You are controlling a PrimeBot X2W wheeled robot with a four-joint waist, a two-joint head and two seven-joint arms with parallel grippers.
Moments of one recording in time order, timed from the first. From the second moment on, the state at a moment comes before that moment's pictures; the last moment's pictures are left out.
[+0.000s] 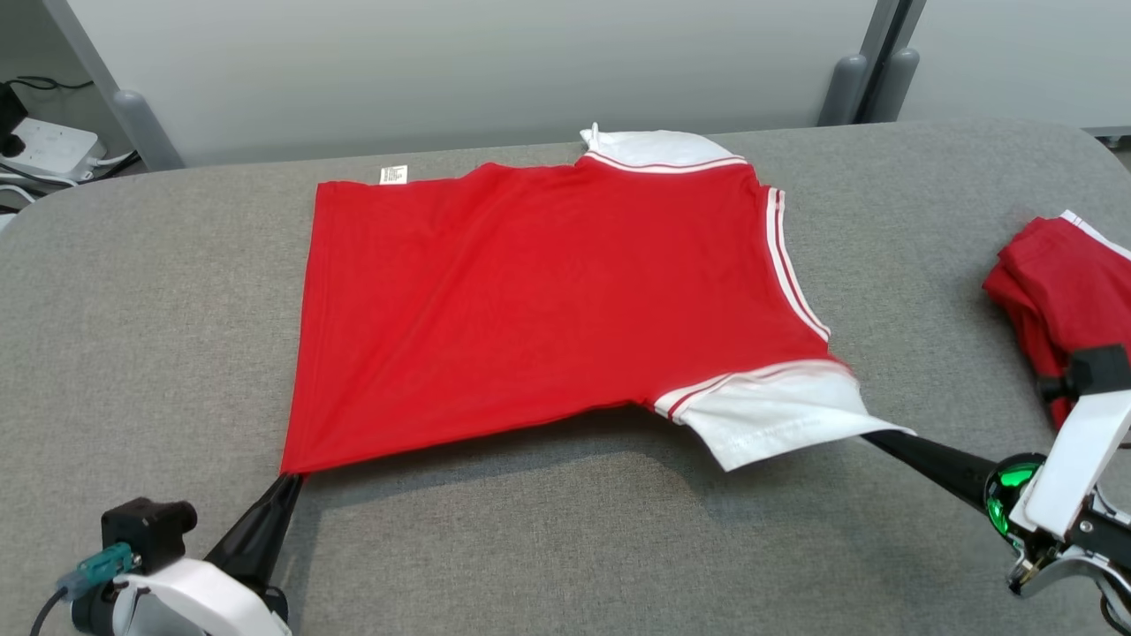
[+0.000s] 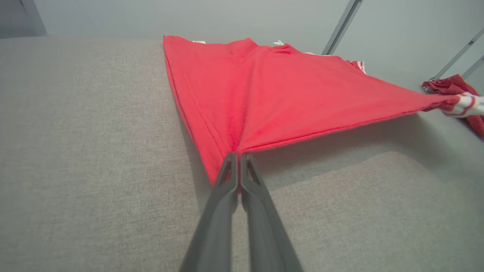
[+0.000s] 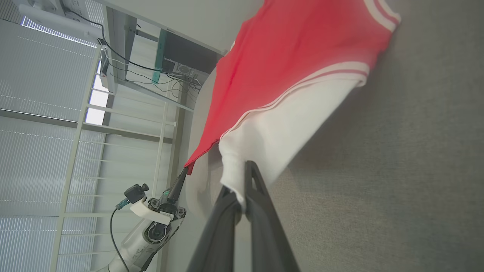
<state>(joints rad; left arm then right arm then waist) -0.20 0.48 -0.54 0.47 -0.82 -0.13 -0.25 -0.24 -0.50 0.27 0.13 1.58 0.13 0.65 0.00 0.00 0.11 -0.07</state>
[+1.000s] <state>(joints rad) -0.08 0.44 -0.45 0.43 -0.73 -0.13 -0.25 -0.09 -0.52 0.31 0.09 1.56 0.13 0.65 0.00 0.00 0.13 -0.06</state>
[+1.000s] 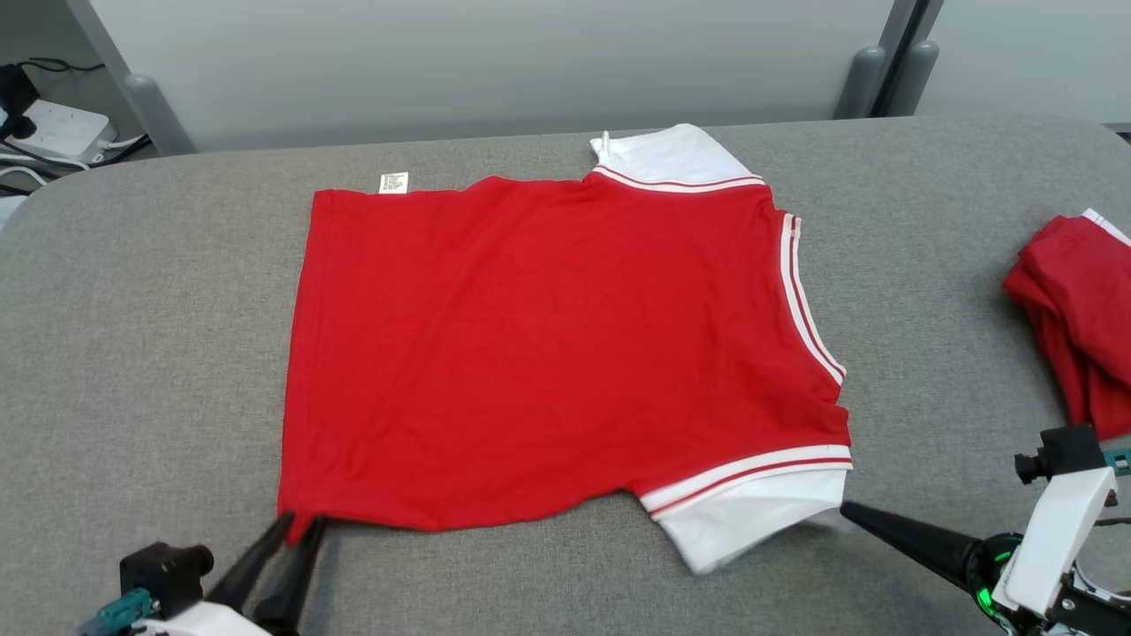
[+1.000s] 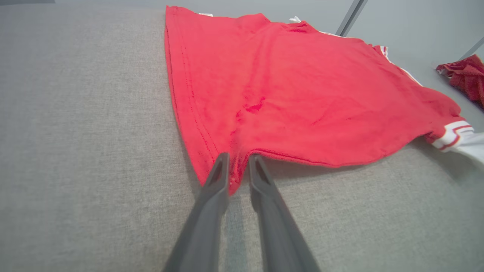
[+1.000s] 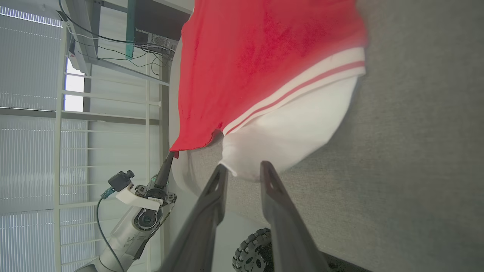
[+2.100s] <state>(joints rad) -0.15 0.21 -0.11 0.34 -0.41 -0.13 -0.25 -0.39 -0.37 0.33 0.44 0.90 0.13 -0.24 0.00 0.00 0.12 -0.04</state>
